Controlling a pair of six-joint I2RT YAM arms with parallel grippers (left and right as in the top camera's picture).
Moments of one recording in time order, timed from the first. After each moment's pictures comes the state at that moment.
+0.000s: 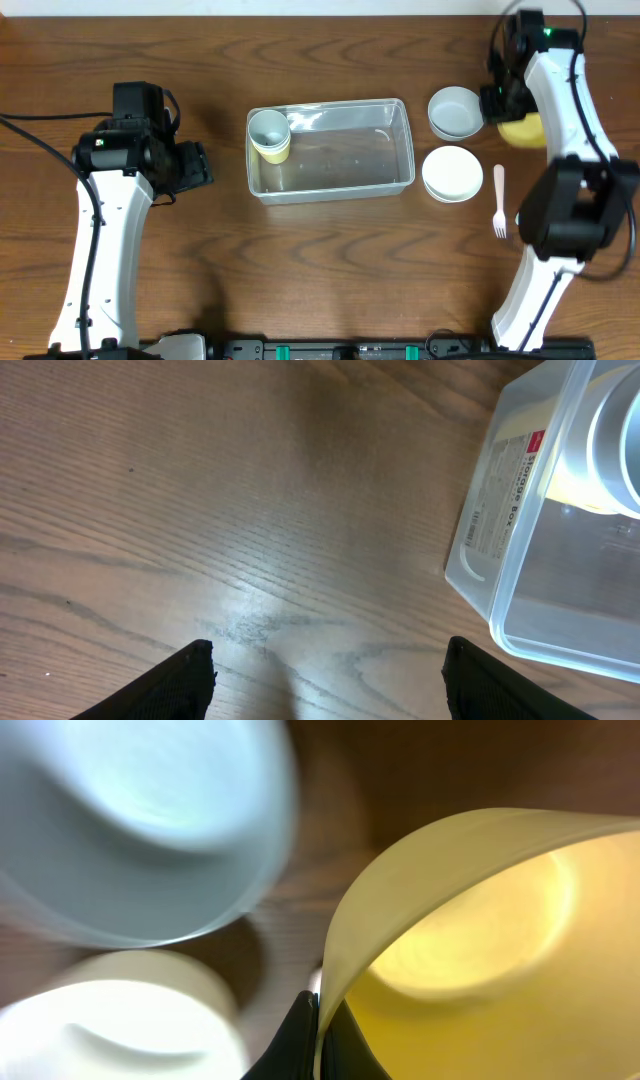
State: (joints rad) left arm 0.06 1.41 1.28 -1.16 0.00 -0.26; right arm -0.03 2.12 1.97 -1.28 0.13 -0.07
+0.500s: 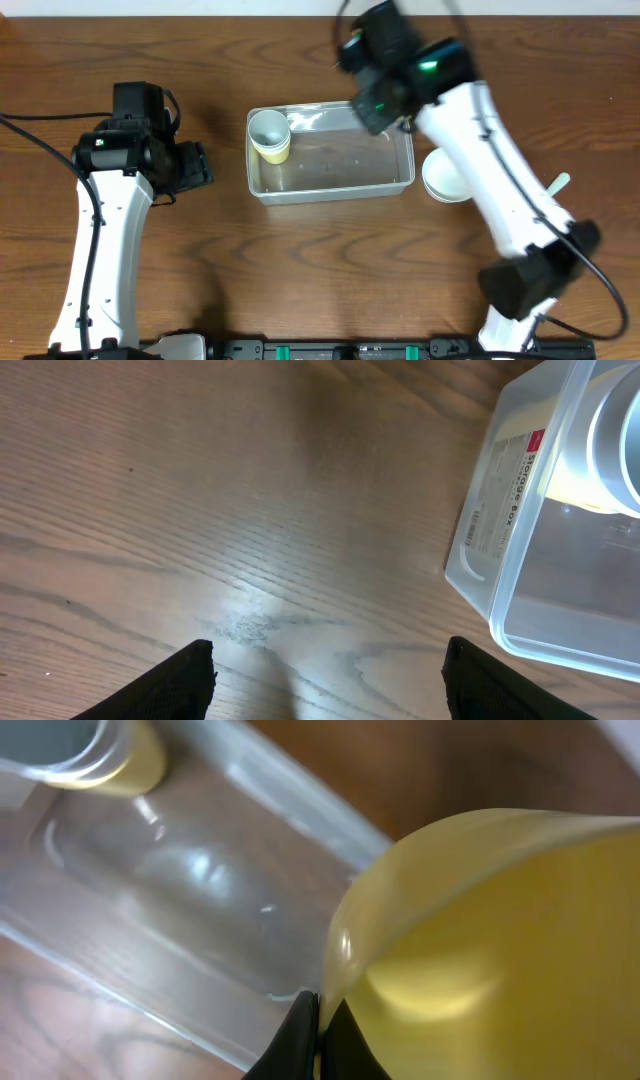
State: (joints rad) left arm 0.06 1.41 1.28 -1.16 0.00 -0.26; right arm 0.54 1.95 2.03 -1.27 0.10 -0.16
